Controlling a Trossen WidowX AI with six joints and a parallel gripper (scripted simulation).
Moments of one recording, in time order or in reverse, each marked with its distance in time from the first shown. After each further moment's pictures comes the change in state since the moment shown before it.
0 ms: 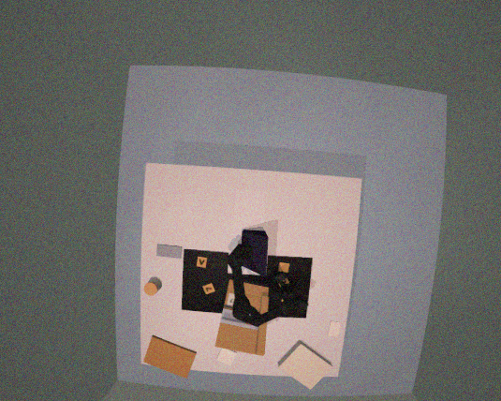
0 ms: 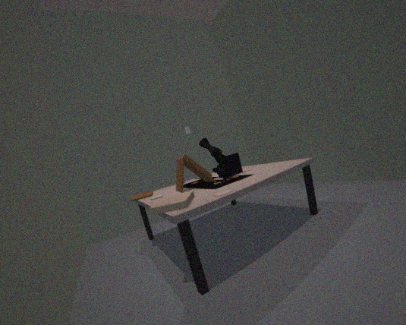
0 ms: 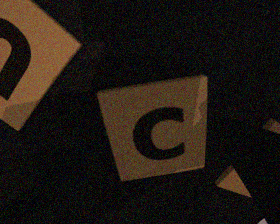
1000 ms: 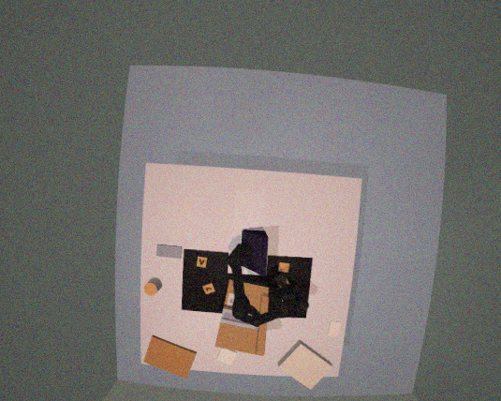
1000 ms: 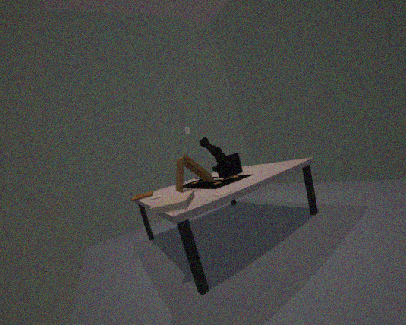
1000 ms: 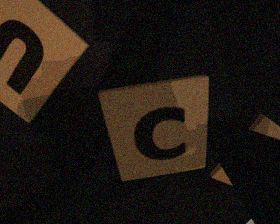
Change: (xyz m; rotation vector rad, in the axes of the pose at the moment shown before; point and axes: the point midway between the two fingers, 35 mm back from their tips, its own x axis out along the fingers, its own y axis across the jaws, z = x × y) arm -0.010 0.000 0.001 -0.006 -0.007 0.005
